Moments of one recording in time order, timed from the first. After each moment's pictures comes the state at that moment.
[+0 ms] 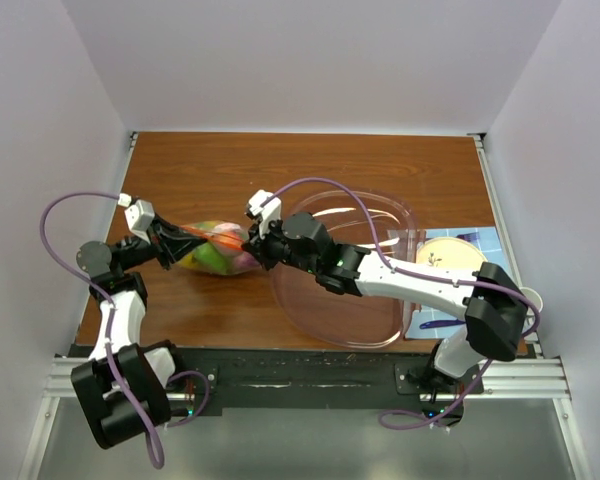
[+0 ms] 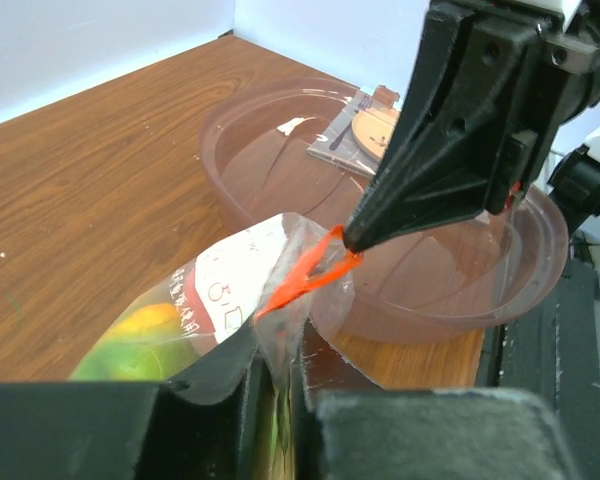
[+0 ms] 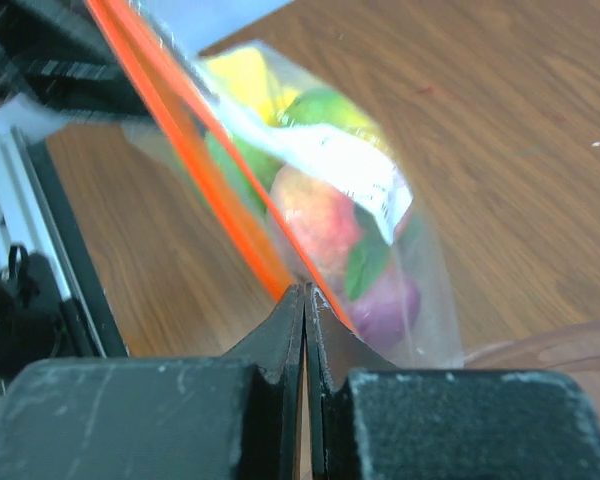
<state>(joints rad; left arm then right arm) 0.43 1.00 0.41 1.04 1.51 -0.63 1.08 1.57 1.16 0.15 0.06 0.15</state>
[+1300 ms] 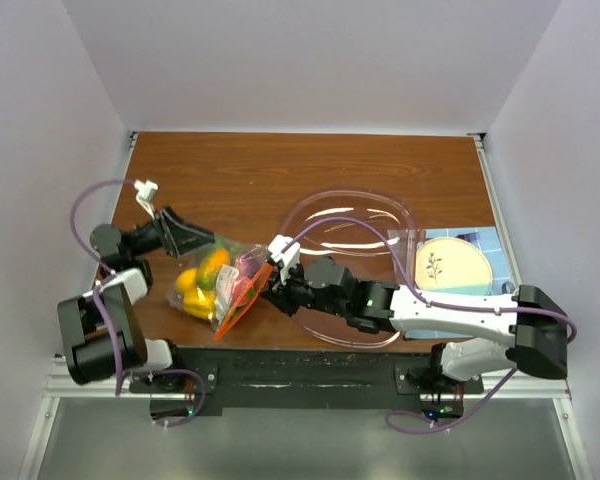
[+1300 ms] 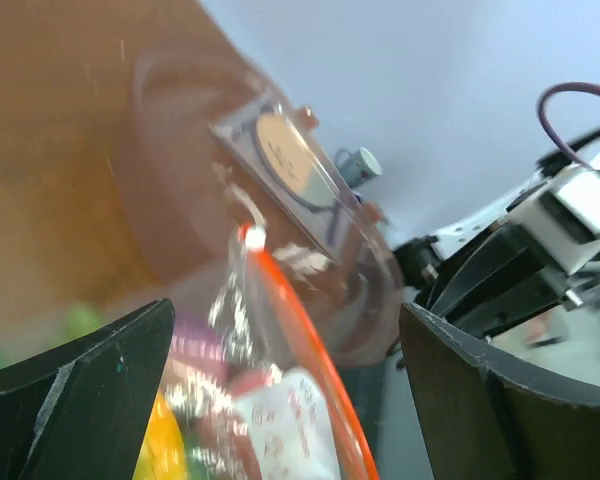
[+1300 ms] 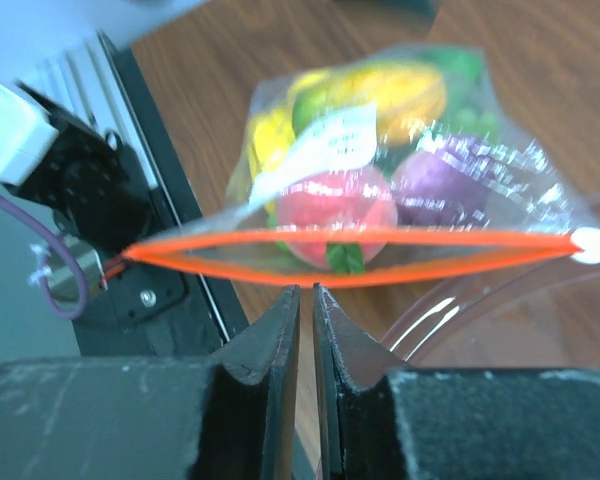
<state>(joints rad) 0.38 1.39 0.40 1.24 1.50 -1.19 1.23 1.30 0.88 0.11 0.10 0.24</state>
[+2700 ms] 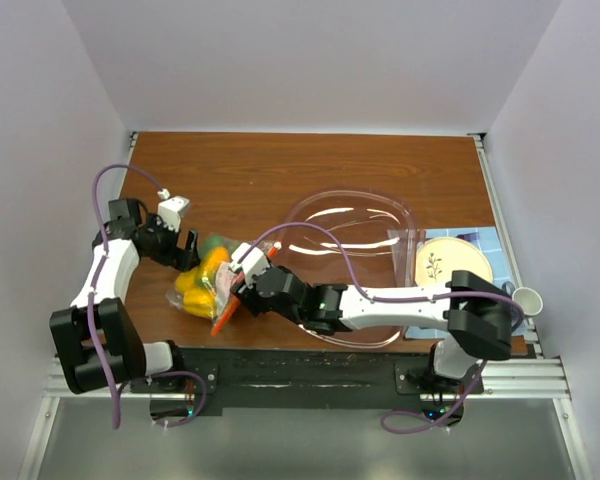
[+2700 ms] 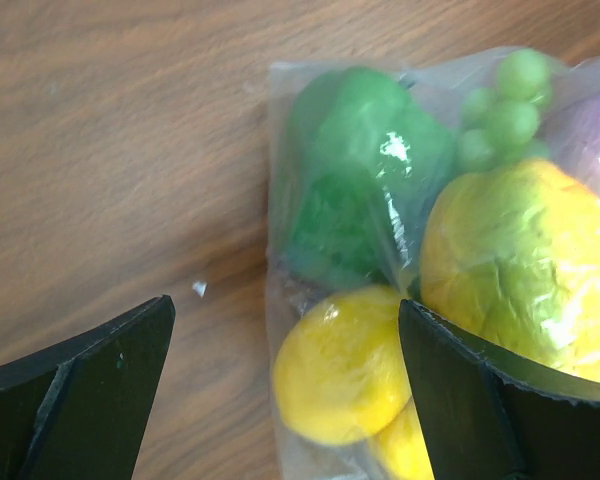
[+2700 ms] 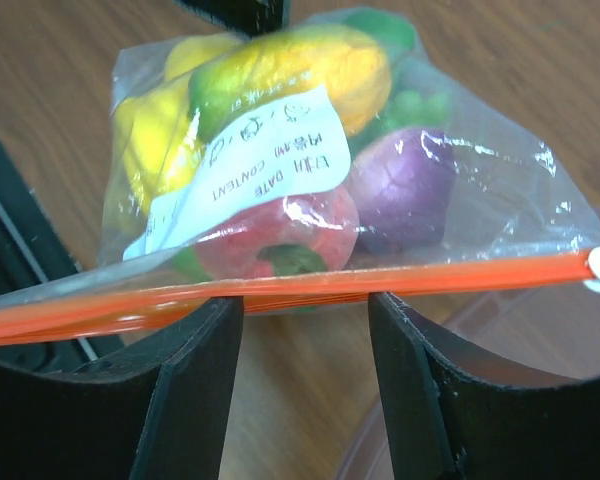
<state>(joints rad) 0.27 1.30 0.82 -0.60 0.55 0.54 1.31 1.62 1.05 0.11 0.40 0.13</state>
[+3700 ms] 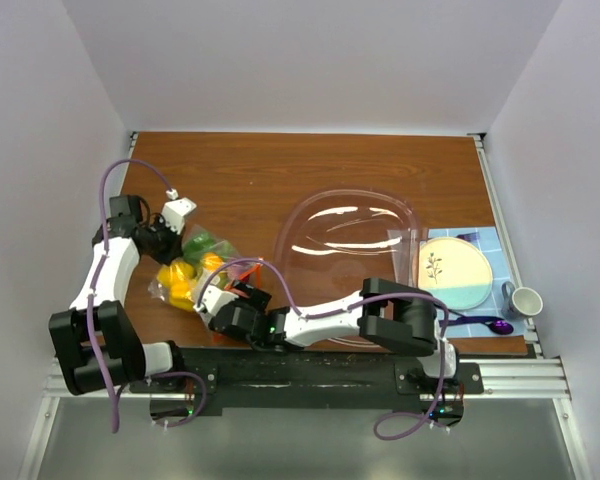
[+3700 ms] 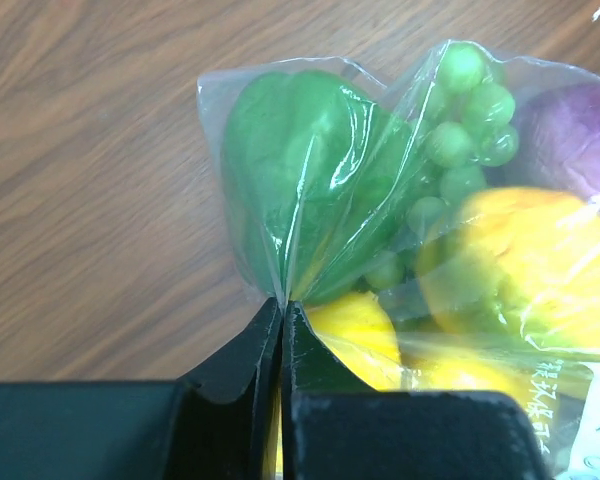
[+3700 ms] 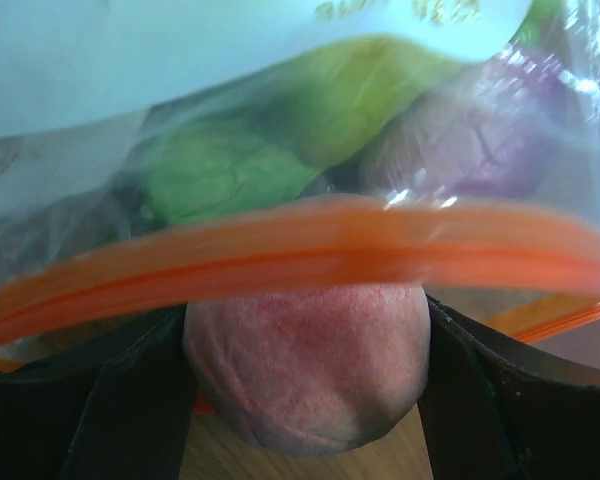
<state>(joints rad) 0.24 1.29 0.85 -0.63 0.49 0.73 1.42 2.04 1.26 0.05 0.65 -0.05</state>
